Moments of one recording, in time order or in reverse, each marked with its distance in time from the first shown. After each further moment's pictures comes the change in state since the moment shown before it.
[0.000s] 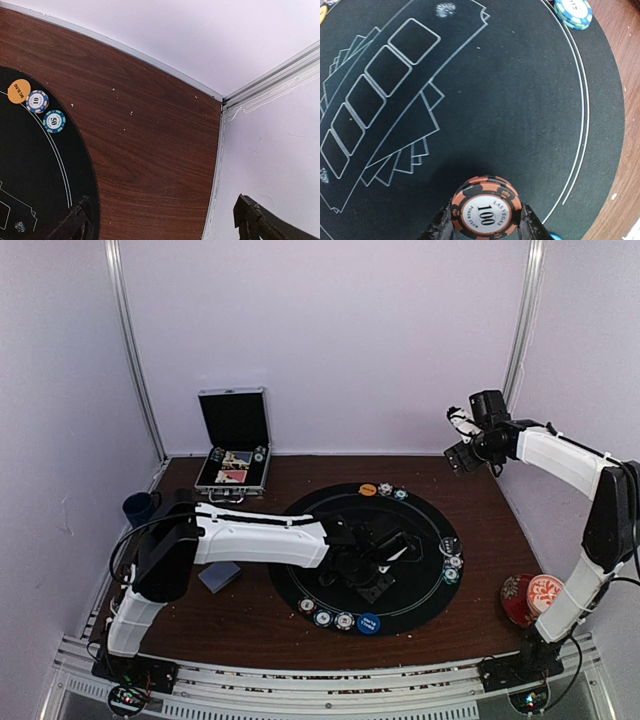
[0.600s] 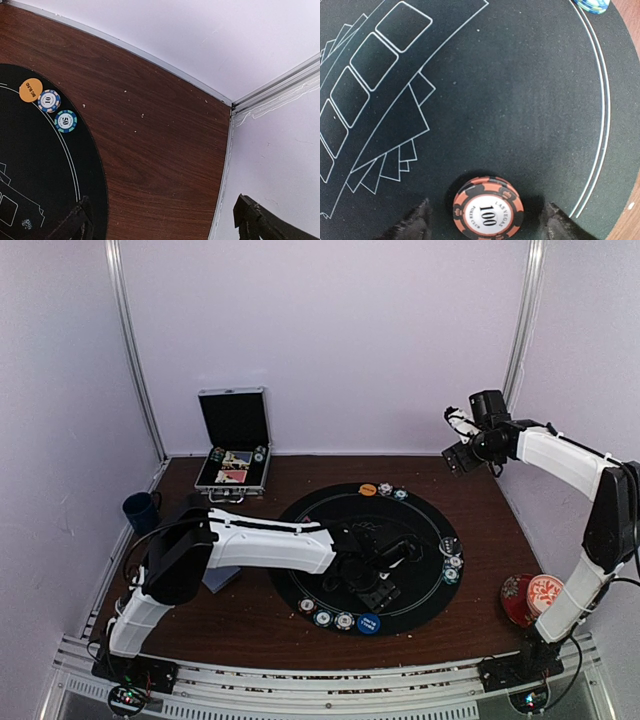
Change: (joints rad) left arm -0.008 0.063 0.024 0.002 -0.012 0.001; right arm 0.000 -0.007 -0.002 -0.002 -0.049 -0.006
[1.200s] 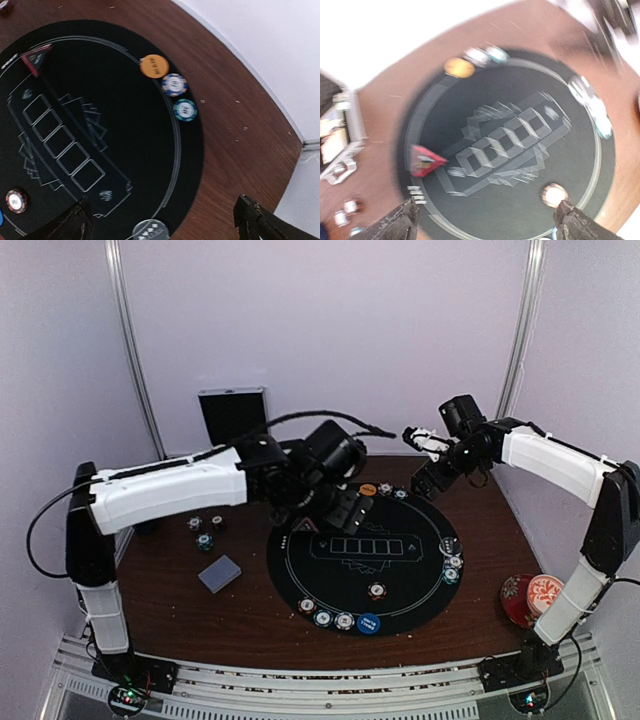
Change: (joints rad) left arm 0.093 -0.394 -0.018 -0.127 -0.236 -0.064; right arm 0.172 -0.003 0.035 -0.199 -0.241 -0.063
